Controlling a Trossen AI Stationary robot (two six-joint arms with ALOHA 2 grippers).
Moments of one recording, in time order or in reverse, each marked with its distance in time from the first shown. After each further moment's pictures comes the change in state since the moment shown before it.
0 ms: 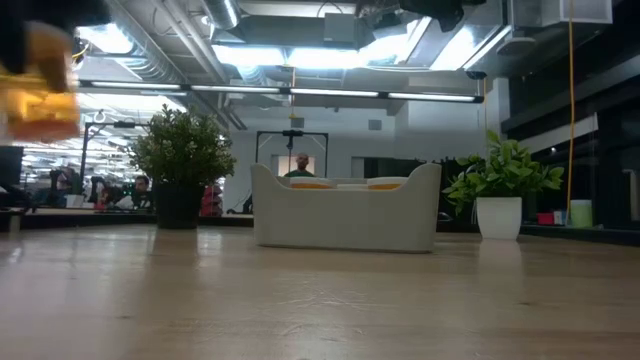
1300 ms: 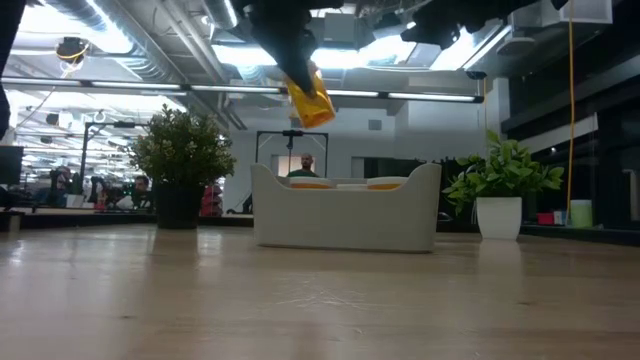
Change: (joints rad) left arm 0.654 0.153 0.335 0.178 0.161 1.066; right arm -0.173 0.000 0.000 -0.092 -0.096 -0.135
